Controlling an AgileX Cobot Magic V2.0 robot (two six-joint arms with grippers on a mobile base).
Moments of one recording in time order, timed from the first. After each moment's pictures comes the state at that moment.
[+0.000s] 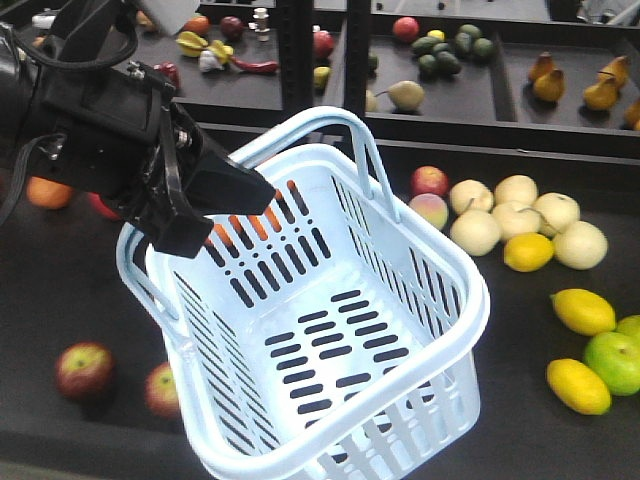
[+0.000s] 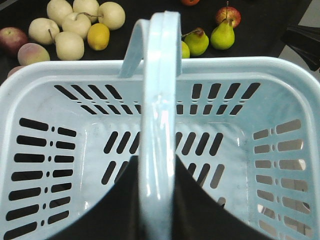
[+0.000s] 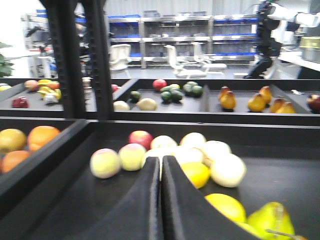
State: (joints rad) left arm -0.45 1.35 -1.50 -0.61 1.09 0.65; right arm -0.02 -0.01 0.03 -0.22 0.05 0.18
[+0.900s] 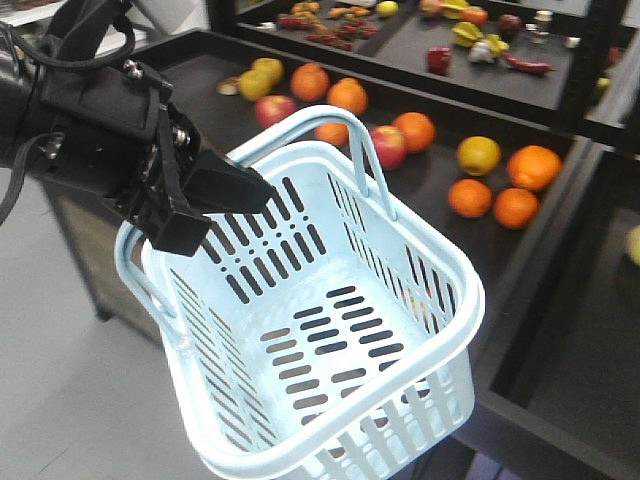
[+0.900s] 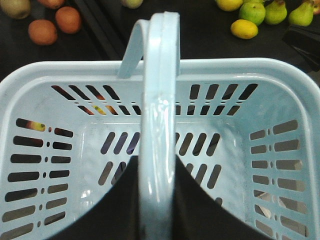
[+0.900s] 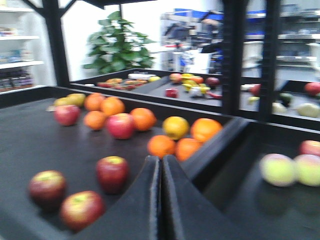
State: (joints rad) left arm -0.45 1.35 -1.50 -0.61 1.09 0.65; right arm -0.02 -0.01 0.03 -0.22 0.05 0.18
